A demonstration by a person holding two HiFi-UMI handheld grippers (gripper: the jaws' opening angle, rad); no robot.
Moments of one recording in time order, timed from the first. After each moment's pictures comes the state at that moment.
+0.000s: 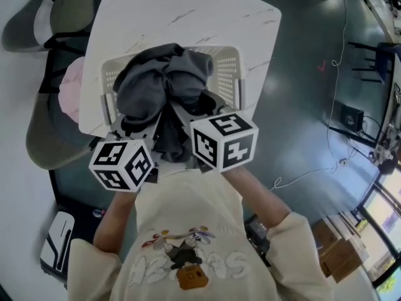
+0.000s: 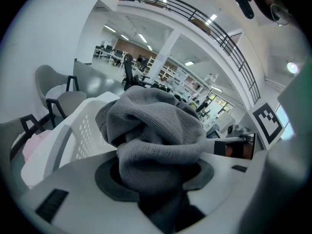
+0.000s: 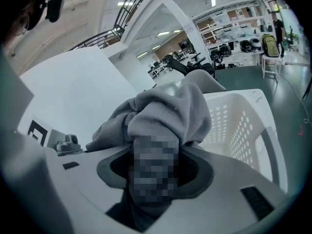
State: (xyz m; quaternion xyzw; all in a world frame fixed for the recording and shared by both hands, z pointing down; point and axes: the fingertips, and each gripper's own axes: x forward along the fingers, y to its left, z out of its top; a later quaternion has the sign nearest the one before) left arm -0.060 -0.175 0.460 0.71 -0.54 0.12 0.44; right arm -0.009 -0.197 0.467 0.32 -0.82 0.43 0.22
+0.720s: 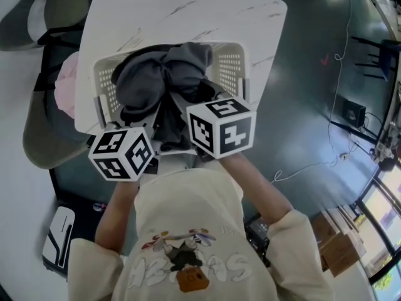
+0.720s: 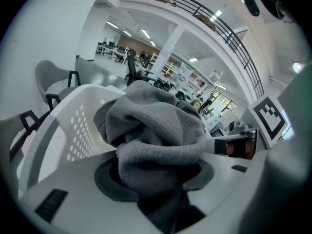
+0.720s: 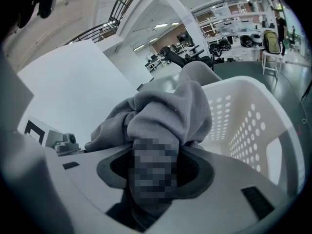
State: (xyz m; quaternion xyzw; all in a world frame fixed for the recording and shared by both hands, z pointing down) left arm -0.063 -0.196 0.501 0.69 -0.55 0.14 0.45; right arm -0.011 -0.219 0.509 0.31 -0.80 0.44 0.26
